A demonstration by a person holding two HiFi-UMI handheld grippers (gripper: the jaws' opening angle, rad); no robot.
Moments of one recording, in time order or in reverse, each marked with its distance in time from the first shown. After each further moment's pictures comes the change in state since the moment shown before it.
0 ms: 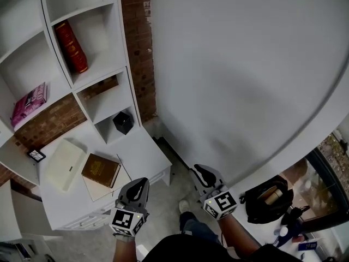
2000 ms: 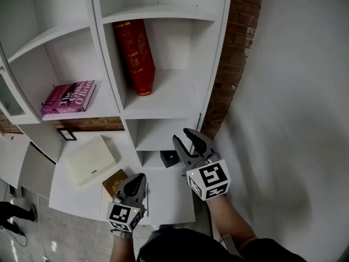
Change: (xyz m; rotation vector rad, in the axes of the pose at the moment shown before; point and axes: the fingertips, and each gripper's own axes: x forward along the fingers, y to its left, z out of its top) left arm 0.082 0.282 0.033 -0.004 -0.021 0.585; right arm 0.427 0.020 0.157 -0.153 -0.073 0.497
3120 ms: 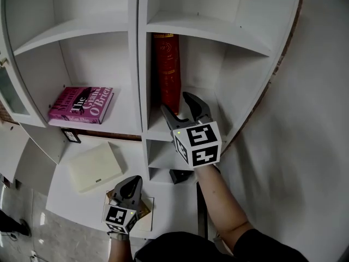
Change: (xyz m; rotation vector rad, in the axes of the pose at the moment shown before) left arm 0.016 0.106 0.003 -0.036 -0.037 0.099; right arm 0.188 -0.006 0.088 -0.105 0.013 0.002
